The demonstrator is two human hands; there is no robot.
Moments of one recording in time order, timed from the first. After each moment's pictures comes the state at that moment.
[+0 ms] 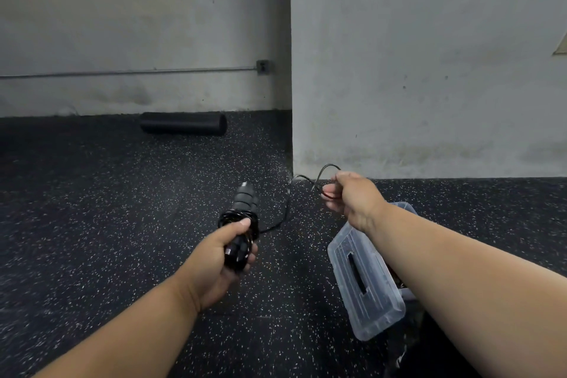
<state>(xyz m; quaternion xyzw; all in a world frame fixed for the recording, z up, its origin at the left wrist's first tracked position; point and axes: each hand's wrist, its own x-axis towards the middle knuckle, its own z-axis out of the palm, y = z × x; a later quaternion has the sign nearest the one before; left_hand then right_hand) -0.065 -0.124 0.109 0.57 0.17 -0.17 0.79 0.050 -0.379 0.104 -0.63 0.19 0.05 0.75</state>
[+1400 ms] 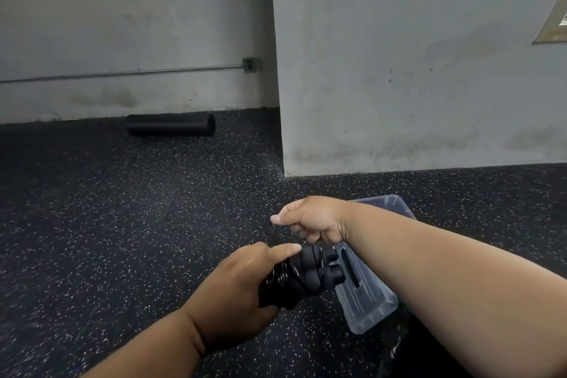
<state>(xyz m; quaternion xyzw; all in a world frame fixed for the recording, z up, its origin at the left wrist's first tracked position) -0.092 -0.142 0.088 0.90 -0.34 0.06 0.26 0.031 -0.351 0.099 -0.72 0.01 0.38 0.58</state>
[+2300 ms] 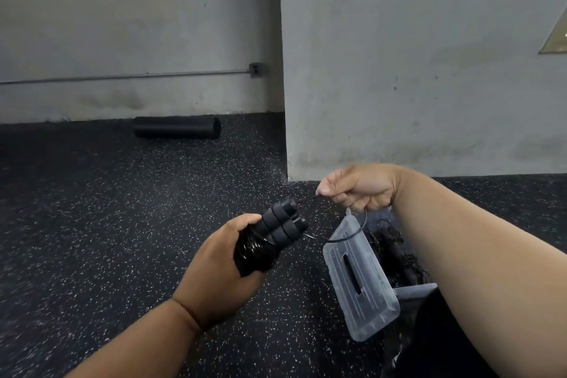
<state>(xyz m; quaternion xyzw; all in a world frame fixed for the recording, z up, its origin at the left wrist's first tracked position) -0.085 -0.128 0.104 0.91 -0.19 0.14 0.35 0.061 -0.430 0.156 -0.67 -0.05 0.43 0.60</state>
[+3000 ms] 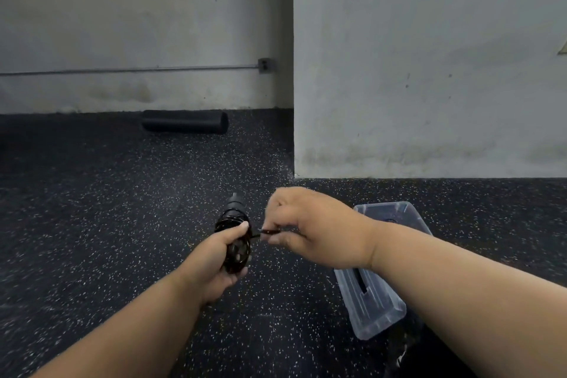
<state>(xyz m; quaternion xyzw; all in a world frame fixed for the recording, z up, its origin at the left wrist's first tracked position) -0.055 -0.117 0.097 0.59 0.27 -0.18 0.74 -0.041 -0.337 0.176 -0.87 -0.44 -0.01 0.24</state>
